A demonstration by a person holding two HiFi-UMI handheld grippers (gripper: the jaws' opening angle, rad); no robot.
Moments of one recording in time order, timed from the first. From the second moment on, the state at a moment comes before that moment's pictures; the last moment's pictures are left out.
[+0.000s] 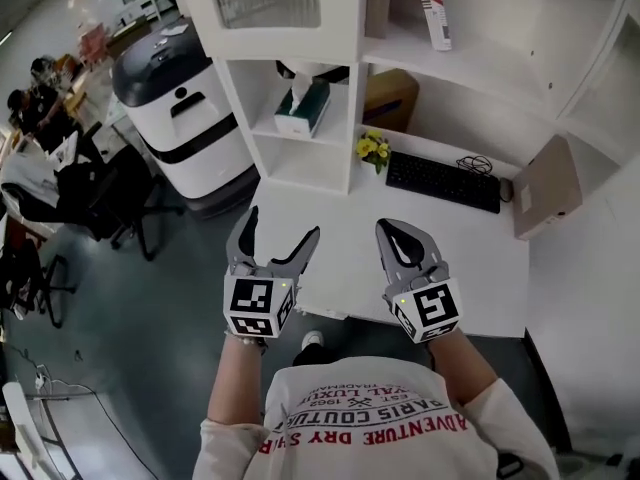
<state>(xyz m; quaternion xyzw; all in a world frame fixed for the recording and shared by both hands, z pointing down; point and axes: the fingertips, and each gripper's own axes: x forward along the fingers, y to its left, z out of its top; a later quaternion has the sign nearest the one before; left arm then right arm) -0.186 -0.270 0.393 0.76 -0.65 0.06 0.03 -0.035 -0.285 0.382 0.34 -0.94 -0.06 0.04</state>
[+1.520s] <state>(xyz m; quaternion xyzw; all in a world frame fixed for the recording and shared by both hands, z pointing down) -0.257 -0.575 0.464 0.78 -0.60 0.12 0.09 -0.113 -0.464 0.393 0.45 -0.89 -0.05 0.07</state>
